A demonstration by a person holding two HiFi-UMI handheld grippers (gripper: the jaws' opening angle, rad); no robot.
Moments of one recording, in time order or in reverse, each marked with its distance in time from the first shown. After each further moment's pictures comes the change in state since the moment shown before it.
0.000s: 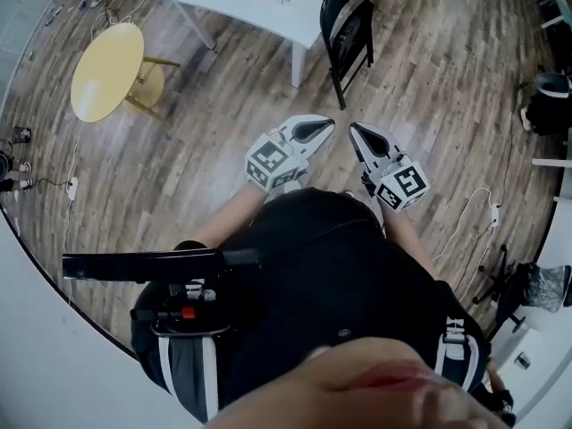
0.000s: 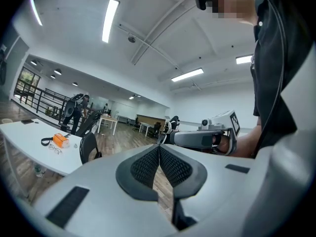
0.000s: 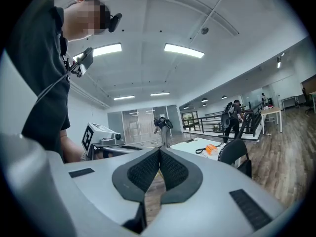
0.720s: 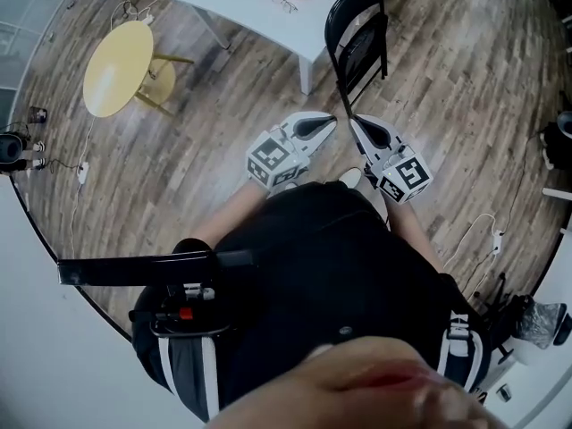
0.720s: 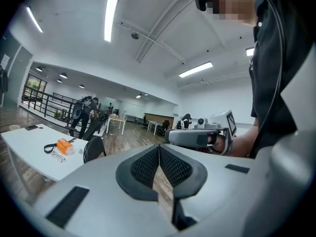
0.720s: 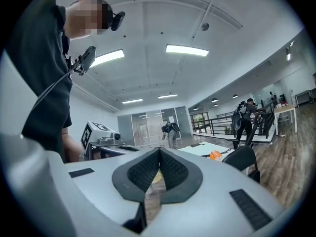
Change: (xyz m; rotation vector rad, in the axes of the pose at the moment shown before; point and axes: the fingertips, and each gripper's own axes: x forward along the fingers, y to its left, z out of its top) left arm 0.076 0.054 0.022 0.019 0.027 0.102; right arm 0.033 -0.096 0.023 -0.011 -0.028 0.139
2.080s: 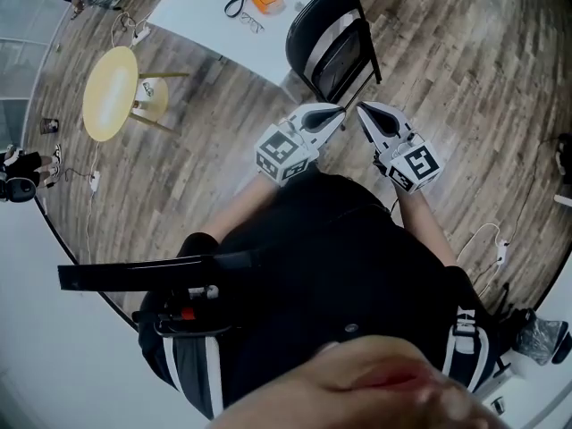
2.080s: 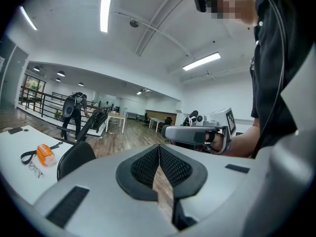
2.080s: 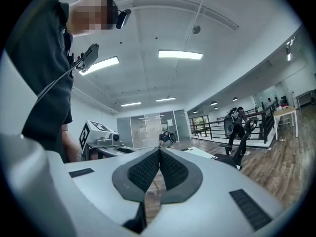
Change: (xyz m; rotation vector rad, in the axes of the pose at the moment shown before) left arm 0.211 0.047 0.028 0.010 0.042 0.020; right arm -0.041 -0.210 0.033 -0.017 -0.038 0.025
